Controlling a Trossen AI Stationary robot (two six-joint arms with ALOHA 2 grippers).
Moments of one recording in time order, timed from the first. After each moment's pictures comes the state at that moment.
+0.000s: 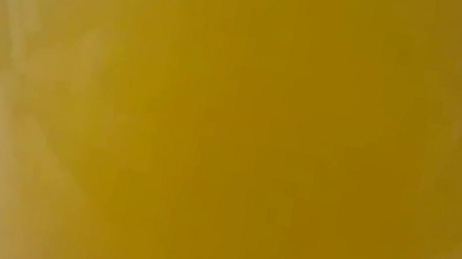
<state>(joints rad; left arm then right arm) -0.06 2.40 2.03 0.07 -0.09 0.01 1.30 0.41 0.93 -0.15 1.48 -0.12</state>
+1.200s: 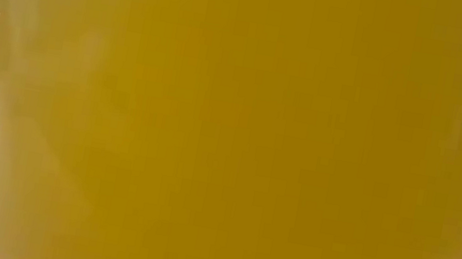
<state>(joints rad) 0.22 1.42 1.48 -0.77 -0.36 -0.04 1.17 0.38 0.93 -0.09 1.57 -0.11</state>
